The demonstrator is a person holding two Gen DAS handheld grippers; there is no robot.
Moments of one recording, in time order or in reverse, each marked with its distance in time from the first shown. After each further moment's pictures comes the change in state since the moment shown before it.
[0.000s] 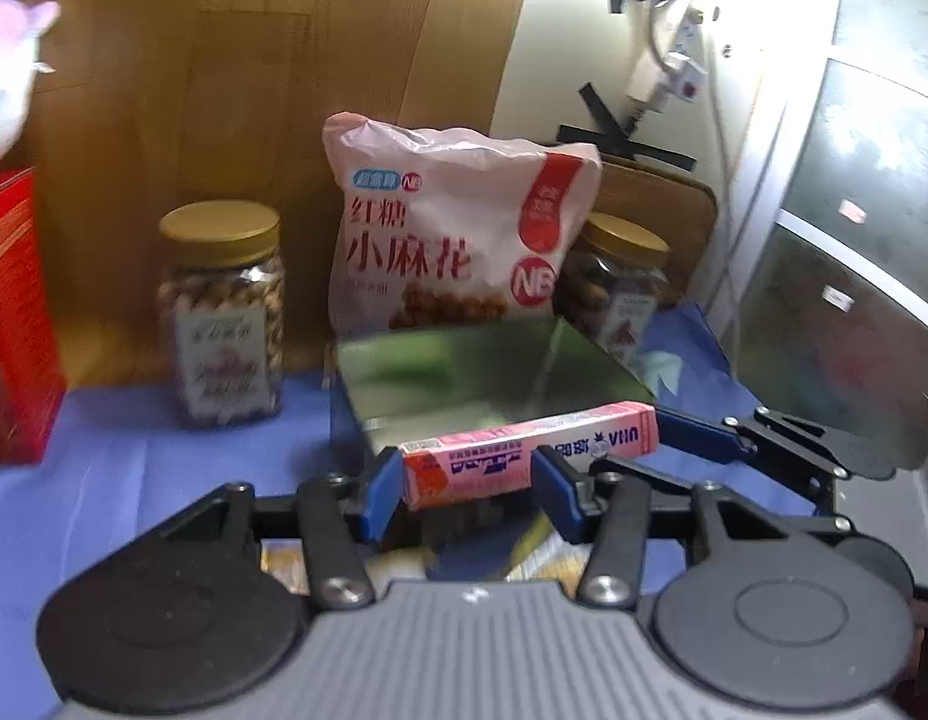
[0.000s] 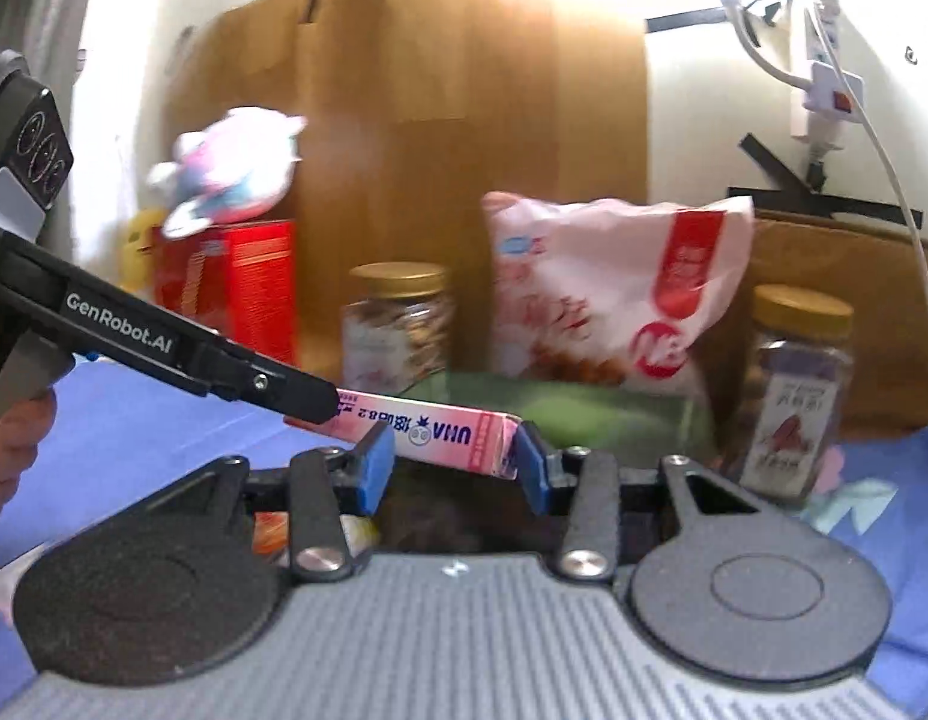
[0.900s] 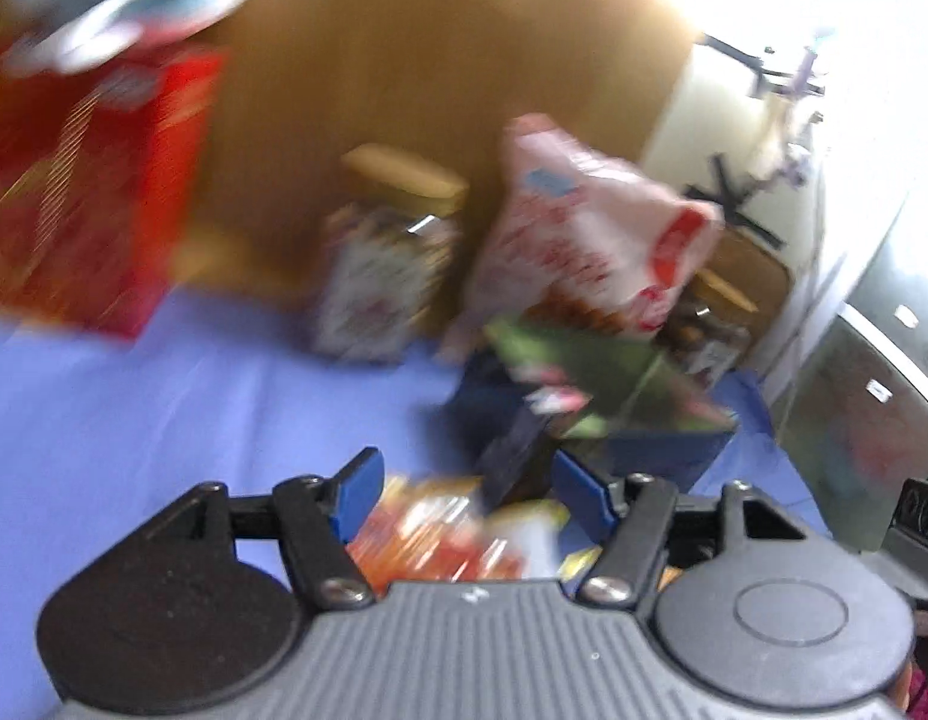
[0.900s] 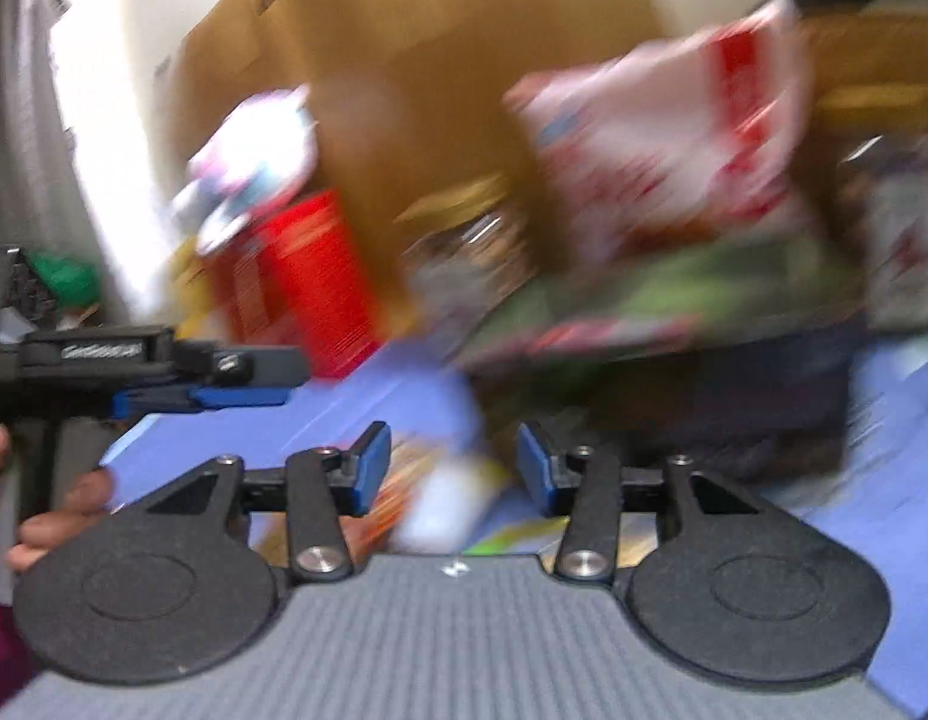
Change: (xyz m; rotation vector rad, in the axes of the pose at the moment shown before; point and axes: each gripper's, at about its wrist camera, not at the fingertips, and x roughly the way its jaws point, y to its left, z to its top) left arm -0.045 0.087 -0.064 -0.274 -0.053 0.046; right arm 0.023 0.016 -0.031 0.308 0.165 0.273
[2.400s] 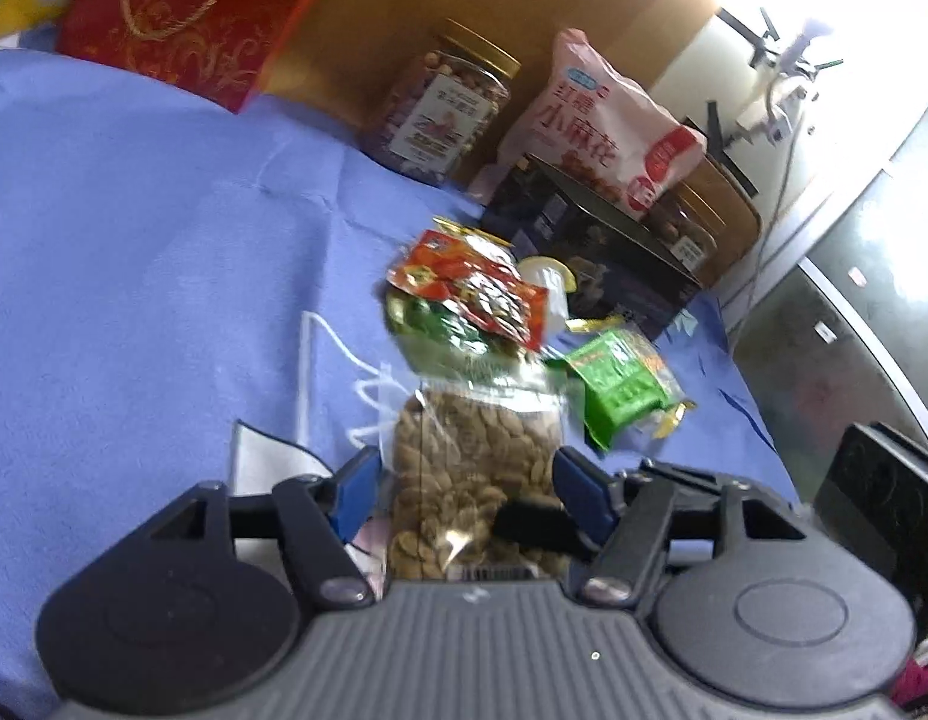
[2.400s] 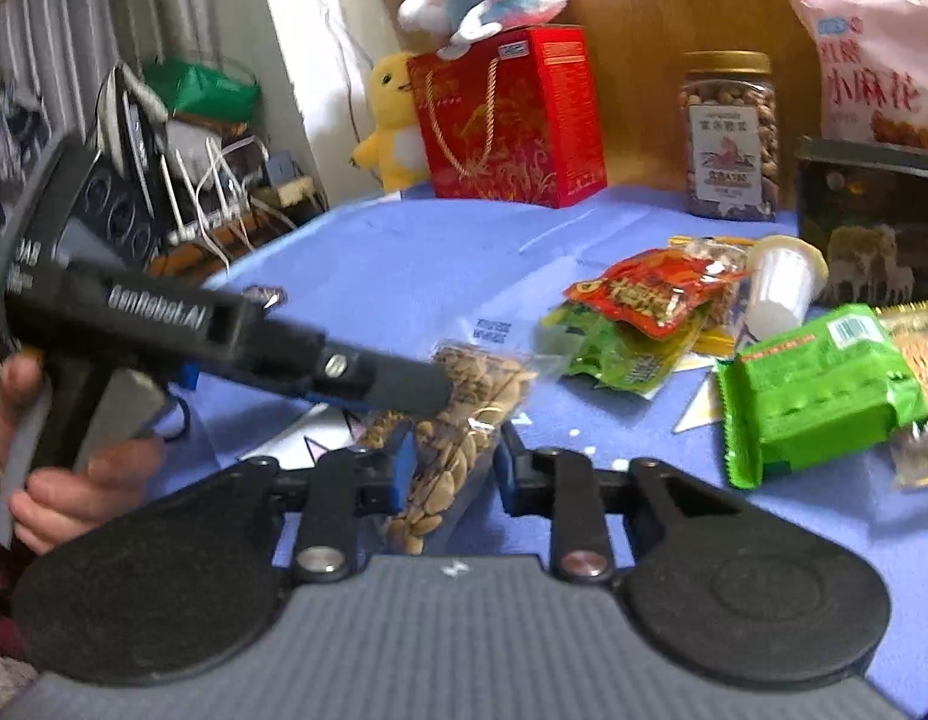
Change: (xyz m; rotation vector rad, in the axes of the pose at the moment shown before) left arm -0.067 0.037 -0.119 -0.126 0.102 -0.115; right arm 0.011 0.105 -0.080 -0.192 0.168 0.154
